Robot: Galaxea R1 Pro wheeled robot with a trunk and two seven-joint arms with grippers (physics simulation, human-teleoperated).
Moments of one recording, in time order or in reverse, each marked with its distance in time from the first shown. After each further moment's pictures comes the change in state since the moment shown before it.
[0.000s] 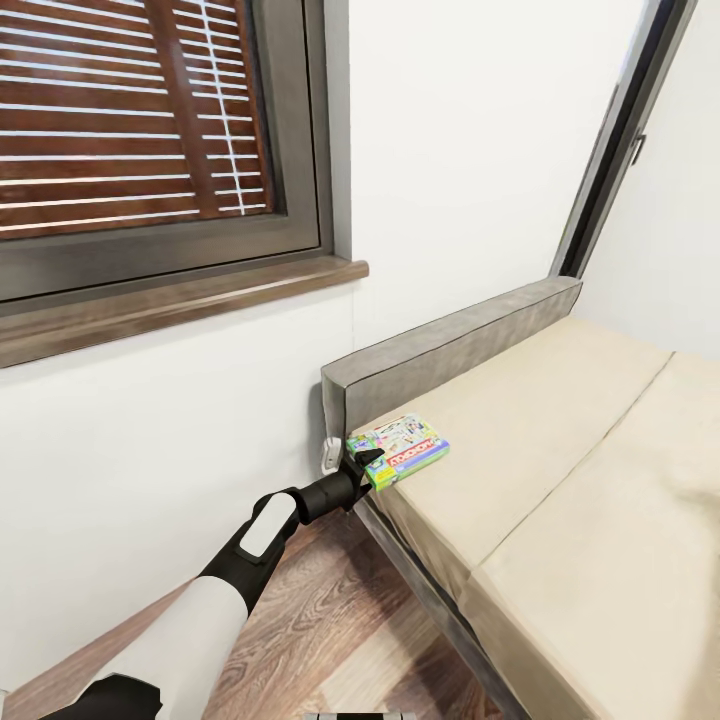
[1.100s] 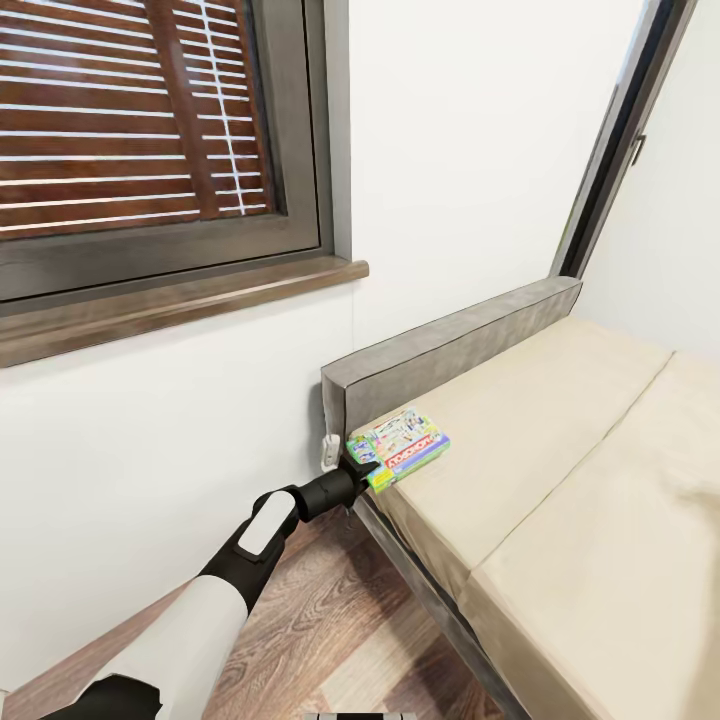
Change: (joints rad) left arm 0.000 0.000 0.001 -0.012 0.031 0.005 -0.003; right arm 0.000 0.000 0.000 -0.018 0.000 0.002 0.000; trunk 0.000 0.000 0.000
